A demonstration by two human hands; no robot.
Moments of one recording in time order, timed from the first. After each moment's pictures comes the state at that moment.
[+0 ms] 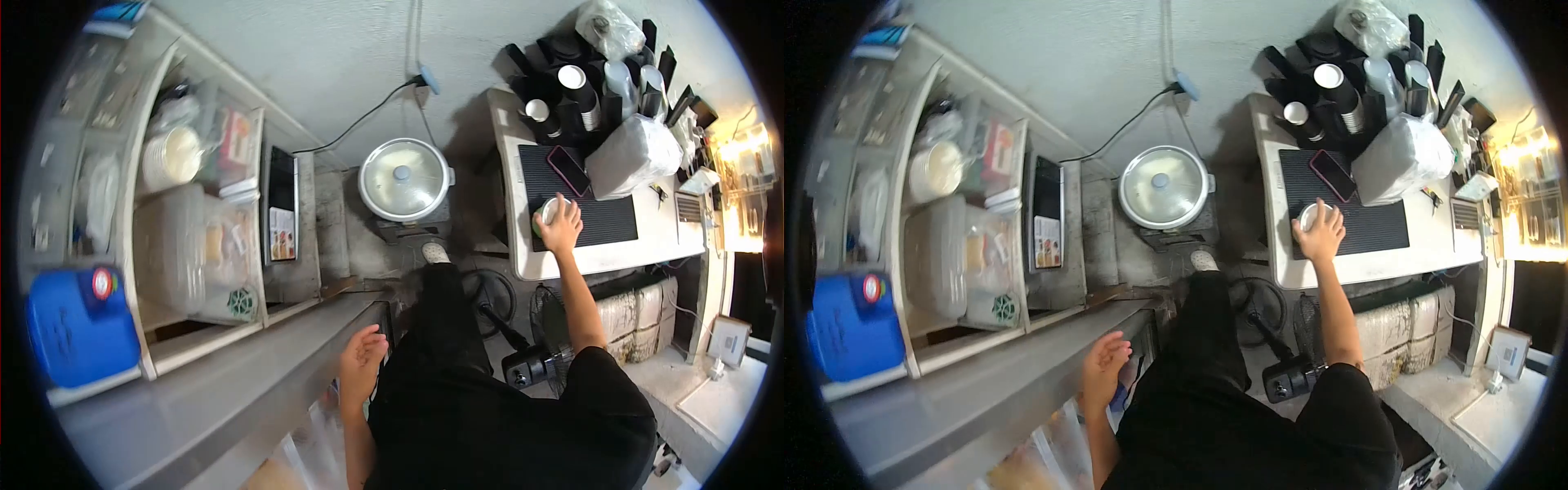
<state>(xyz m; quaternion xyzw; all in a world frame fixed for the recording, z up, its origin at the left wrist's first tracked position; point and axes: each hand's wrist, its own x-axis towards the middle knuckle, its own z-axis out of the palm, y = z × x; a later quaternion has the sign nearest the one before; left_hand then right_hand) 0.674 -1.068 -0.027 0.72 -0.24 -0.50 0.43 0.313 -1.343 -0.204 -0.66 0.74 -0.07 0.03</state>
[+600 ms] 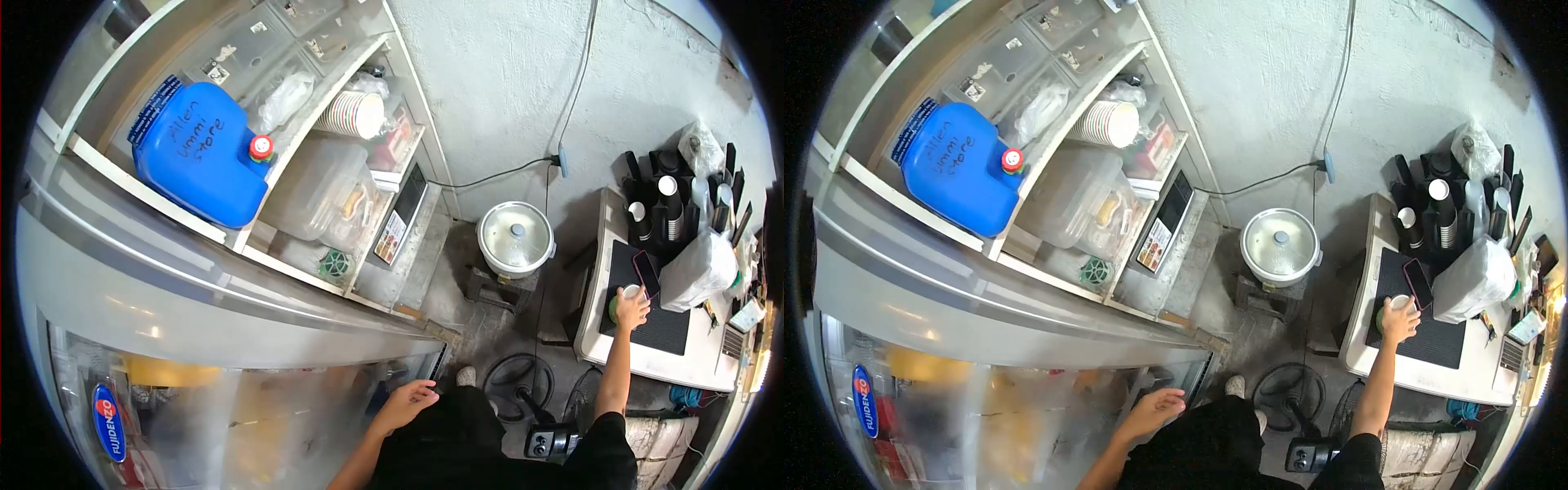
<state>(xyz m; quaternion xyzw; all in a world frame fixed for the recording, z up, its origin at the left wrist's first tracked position) 0.669 -0.926 -0.051 0.71 -0.24 -0.53 0.39 0.323 -1.358 -0.216 -0.53 0.85 -0.04 0.03</state>
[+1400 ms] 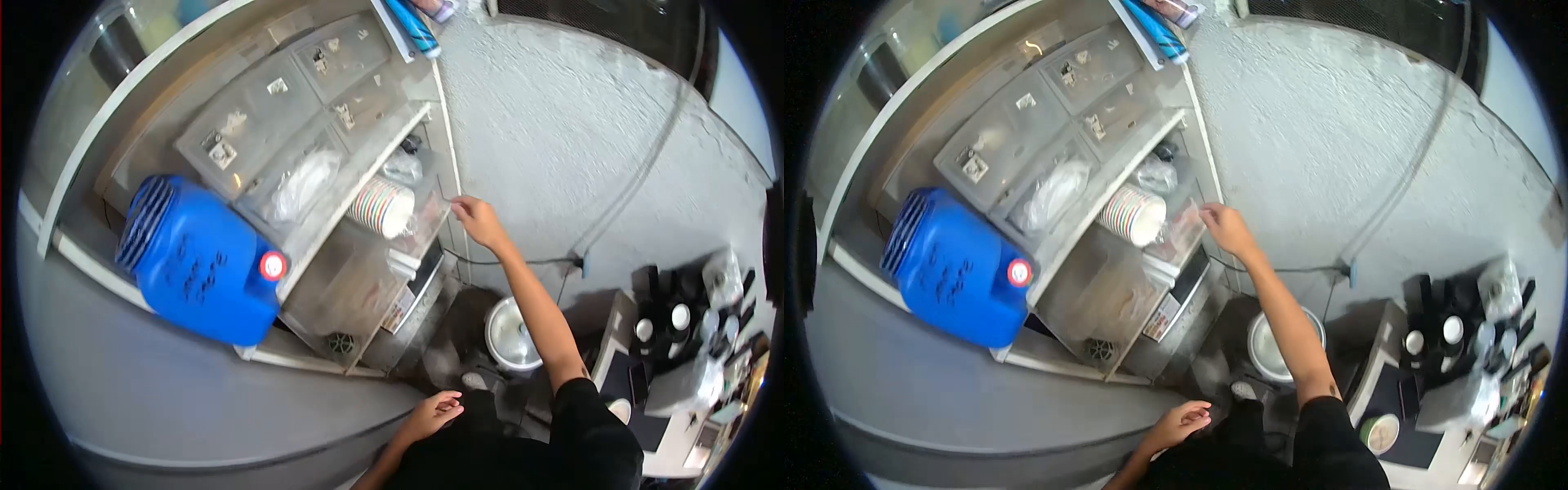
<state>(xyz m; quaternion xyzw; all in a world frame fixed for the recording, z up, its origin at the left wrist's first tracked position) 0.749 -1.119 -0.036 0.67 -0.27 -0.50 0.47 0.866 -1.491 0.038 -0.81 0.16 -0.31 0.47</state>
